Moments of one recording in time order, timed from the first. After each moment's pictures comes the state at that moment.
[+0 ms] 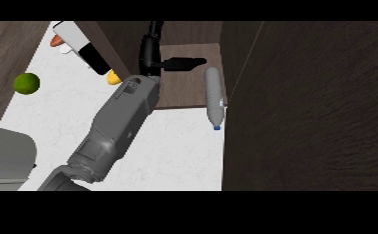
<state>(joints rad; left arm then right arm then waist) -1.00 0.00 -0.03 -0.42 0.26 0.44 -0.59 0.57 -0.13 0.38 -2.10 -0.22 0.12 -0.26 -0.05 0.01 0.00</state>
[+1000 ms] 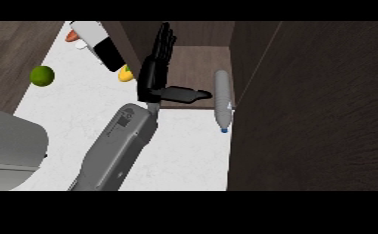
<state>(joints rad) -0.66 0.00 -0.23 -0.95 0.36 0.25 -0.47 0.62 -0.13 0.39 -2.14 -0.21 0.08 -0.25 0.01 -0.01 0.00</state>
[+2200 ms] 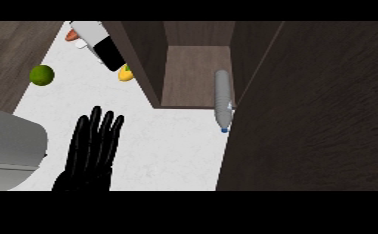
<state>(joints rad) 0.21 0.20 -0.52 -2.09 0.31 0.34 -0.26 0.58 -0.27 0.51 -2.22 -0.05 0.13 -0.15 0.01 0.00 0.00</state>
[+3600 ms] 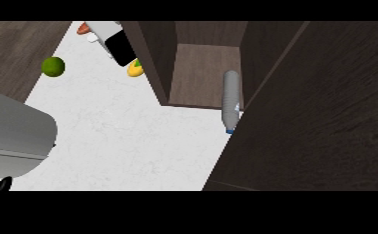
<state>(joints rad) 0.76 0.46 -0.14 -2.31 0.62 -0.04 -0.49 0.31 -0.16 0.61 -2.26 0.06 0.18 0.20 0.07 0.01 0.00</state>
